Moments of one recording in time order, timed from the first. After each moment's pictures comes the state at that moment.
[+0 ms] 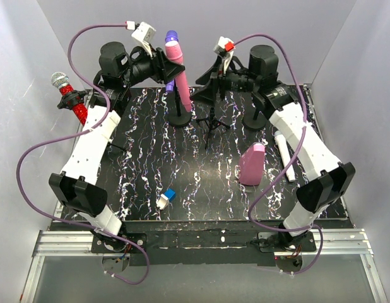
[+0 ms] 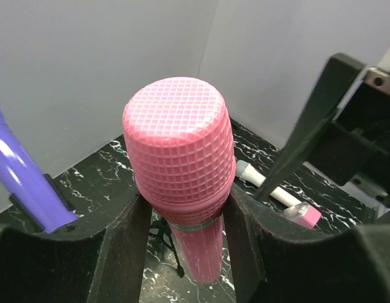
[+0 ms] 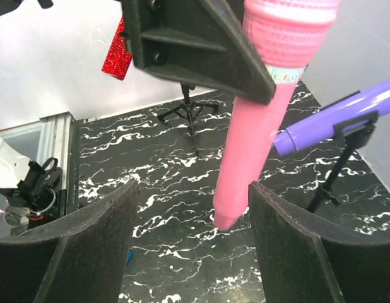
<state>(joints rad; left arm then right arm) -0.28 1.63 1.86 -0.19 0.63 -0.20 0.49 1.65 1.87 -0.31 -0.87 0.00</state>
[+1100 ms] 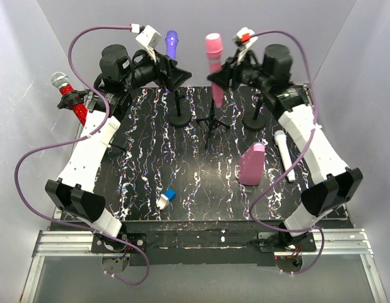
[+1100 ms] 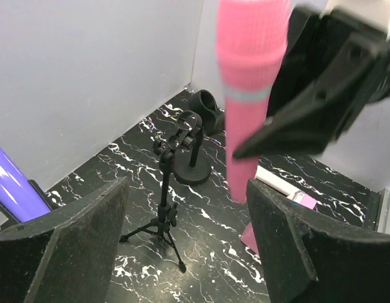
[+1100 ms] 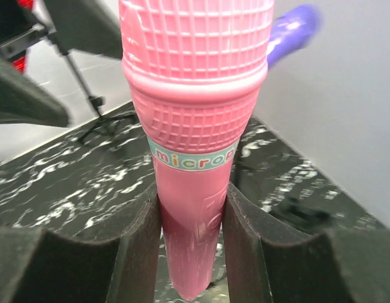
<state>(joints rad) -0.34 1.58 1.85 -0.24 0.62 -0.13 0.47 1.63 1.82 -0.26 -0.59 0.04</state>
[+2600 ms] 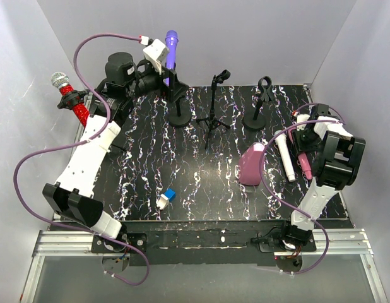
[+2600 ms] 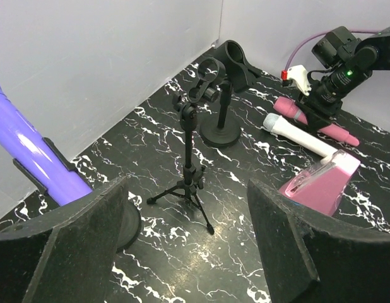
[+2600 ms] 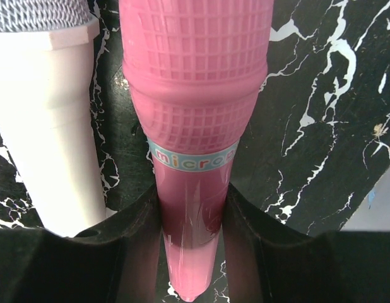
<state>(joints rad) -0.36 1.53 1.77 -0.36 0.53 0.06 -0.27 1.93 1.36 -0.73 -0.09 -0.47</state>
